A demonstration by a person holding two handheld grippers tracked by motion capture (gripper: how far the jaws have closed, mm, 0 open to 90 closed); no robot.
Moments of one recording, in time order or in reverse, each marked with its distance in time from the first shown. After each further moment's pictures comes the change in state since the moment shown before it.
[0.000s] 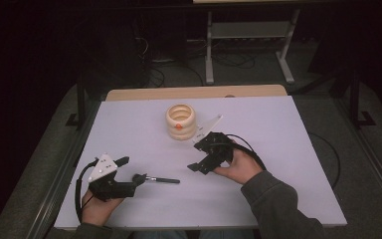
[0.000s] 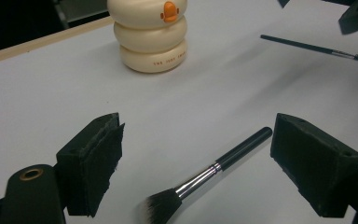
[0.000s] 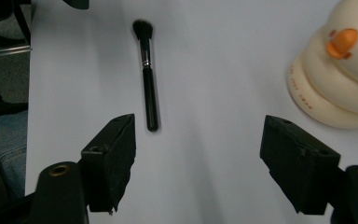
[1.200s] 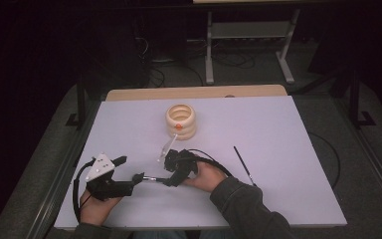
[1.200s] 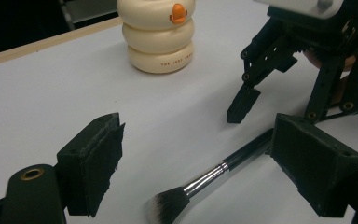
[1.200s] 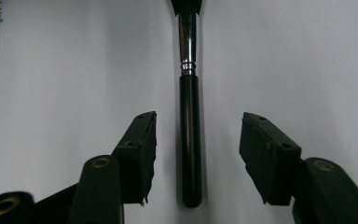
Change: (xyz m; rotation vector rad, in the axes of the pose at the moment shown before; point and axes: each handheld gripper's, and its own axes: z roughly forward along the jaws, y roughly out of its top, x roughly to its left) left arm 0.005 -0.001 -0.003 -0.013 0.012 -0.016; right arm 0.021 0.021 0.109 0.156 0.132 -0.059
